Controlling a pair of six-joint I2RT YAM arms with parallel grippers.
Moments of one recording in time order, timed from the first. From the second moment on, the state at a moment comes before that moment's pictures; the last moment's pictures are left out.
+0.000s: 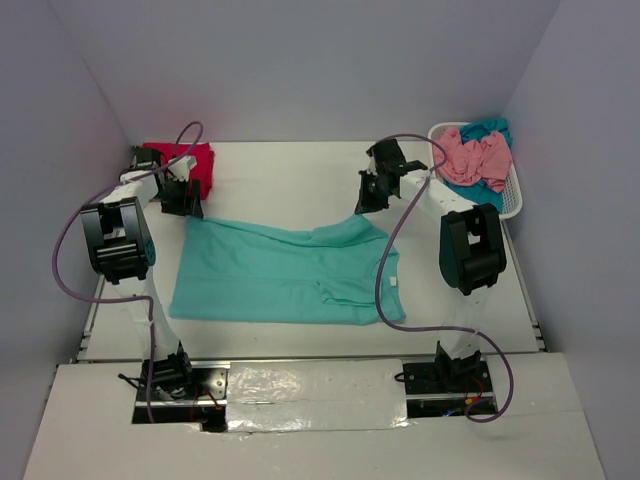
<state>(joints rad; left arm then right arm) 0.25 2.12 1.61 -0.60 0.37 0.31 0.29 1.96 1.53 -0.55 -0.21 0.36</state>
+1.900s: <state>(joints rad) 0.27 1.74 1.12 -0.89 0.45 1.11 0.34 1.49 0.81 -0.46 -0.32 0.47</state>
